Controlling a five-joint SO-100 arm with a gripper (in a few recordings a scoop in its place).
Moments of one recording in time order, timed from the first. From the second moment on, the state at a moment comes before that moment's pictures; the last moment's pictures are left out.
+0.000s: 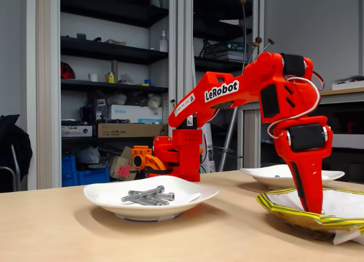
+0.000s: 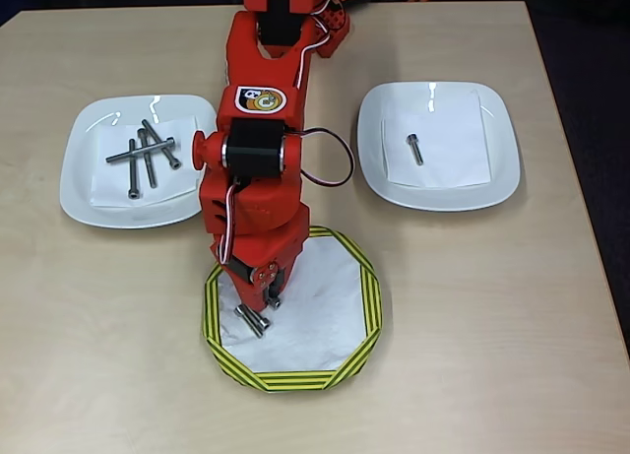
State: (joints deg) arm 2.5 30.3 19.2 89.2 31.6
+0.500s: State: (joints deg) arm 1.3 37.9 23.3 95.2 36.8
